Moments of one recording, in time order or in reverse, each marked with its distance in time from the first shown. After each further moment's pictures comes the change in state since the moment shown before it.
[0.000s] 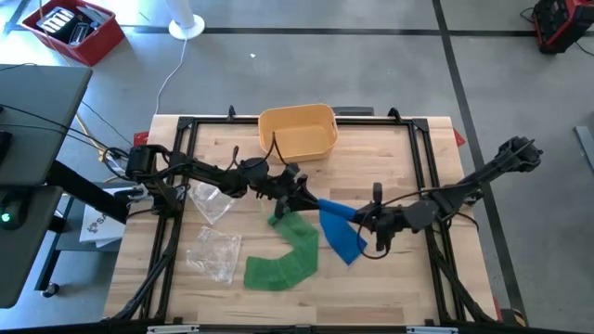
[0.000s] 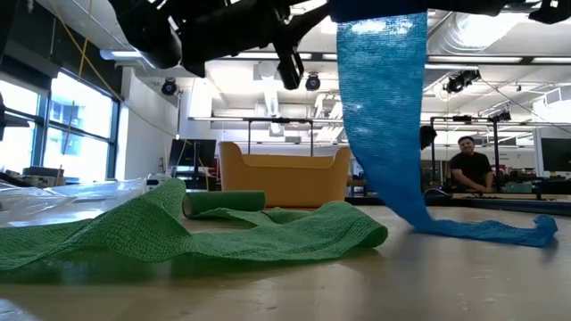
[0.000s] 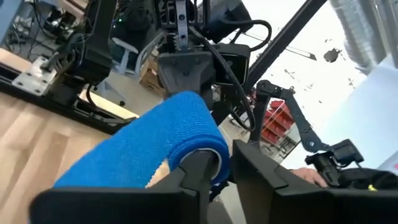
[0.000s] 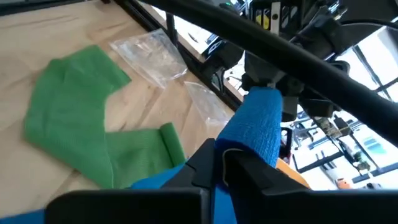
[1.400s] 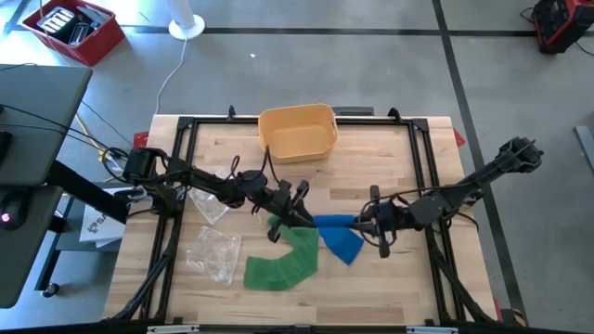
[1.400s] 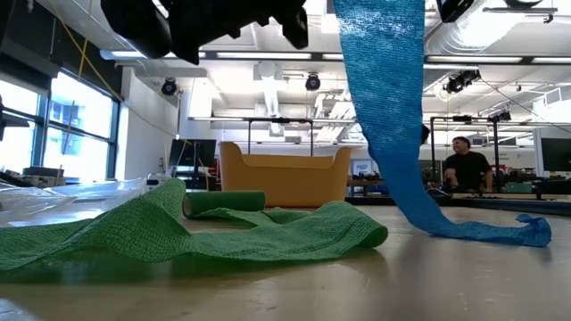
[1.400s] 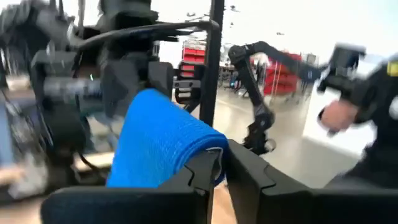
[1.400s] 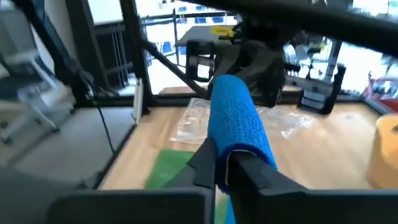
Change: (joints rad) left arm -0.111 -0.002 0.000 0.030 -0.001 0.531; right arm -0.019 -0.002 0.000 0.150 -0.134 0.676
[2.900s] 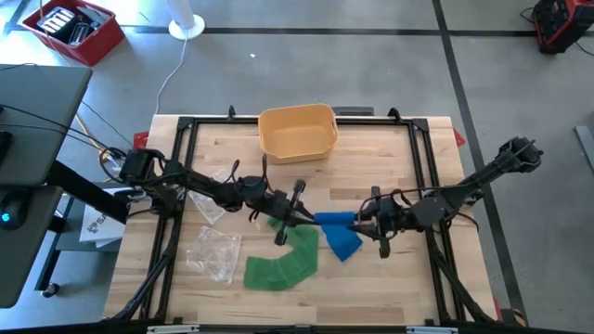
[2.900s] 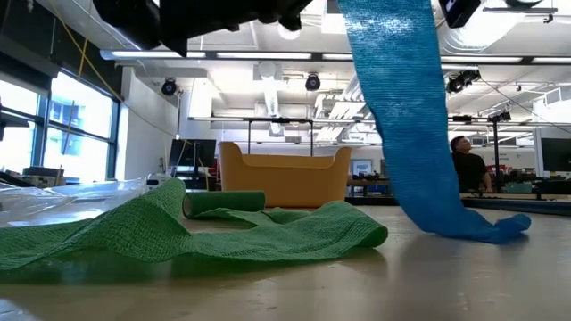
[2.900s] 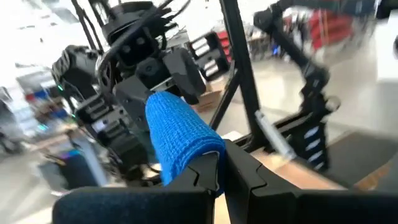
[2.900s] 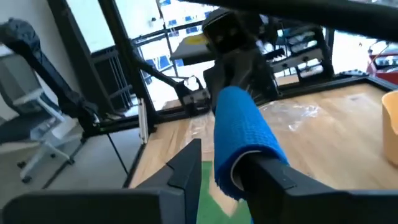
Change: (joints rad) left arm -0.074 -0.019 0.001 -0.089 -0.194 0.485; right arm 0.010 0.002 0.000 0.036 0.050 0.234
